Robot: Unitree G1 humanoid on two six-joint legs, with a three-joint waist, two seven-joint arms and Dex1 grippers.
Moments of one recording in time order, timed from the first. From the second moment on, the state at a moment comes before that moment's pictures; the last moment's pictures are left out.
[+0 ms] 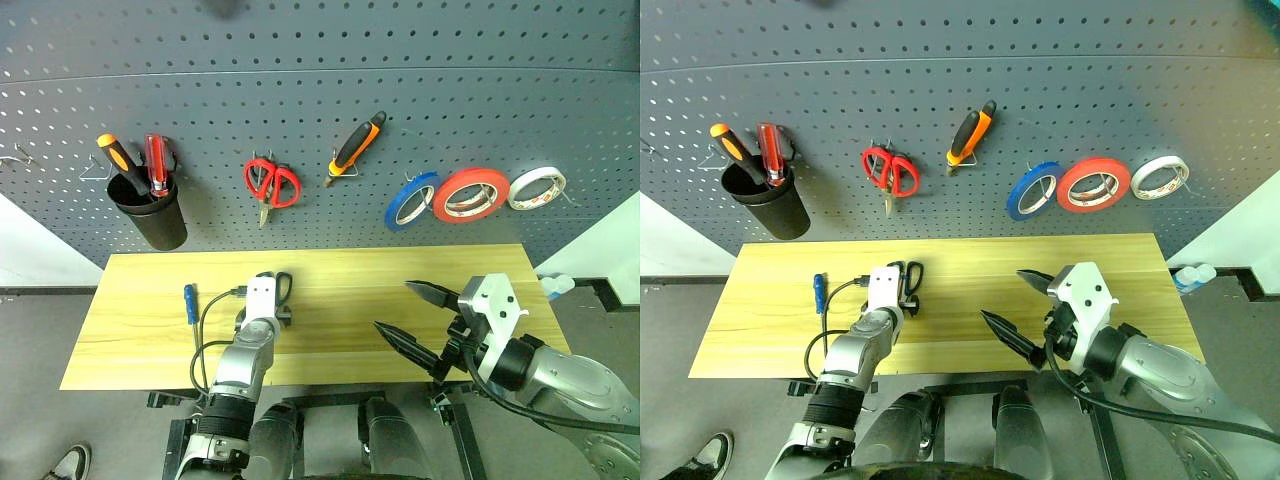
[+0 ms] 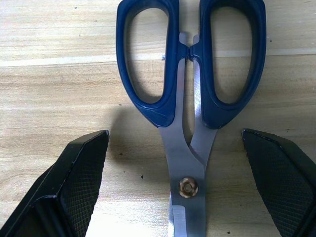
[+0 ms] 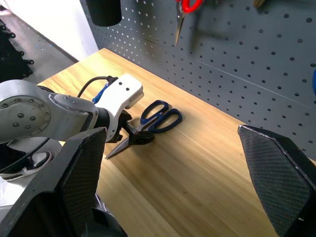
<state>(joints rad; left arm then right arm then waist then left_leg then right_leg) -0.22 -0.07 -0.03 0.17 -0.01 0.71 0.18 0.23 -0.70 -0.17 -0.92 0.76 0.71 0.43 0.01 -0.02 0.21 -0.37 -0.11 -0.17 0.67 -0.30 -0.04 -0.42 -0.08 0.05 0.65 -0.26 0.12</state>
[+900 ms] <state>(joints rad) -0.22 -0.07 -0.03 0.18 -0.01 0.74 0.16 0.22 -0.70 -0.17 -0.92 0.75 0.71 0.42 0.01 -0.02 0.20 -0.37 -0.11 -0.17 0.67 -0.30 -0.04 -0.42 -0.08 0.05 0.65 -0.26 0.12</state>
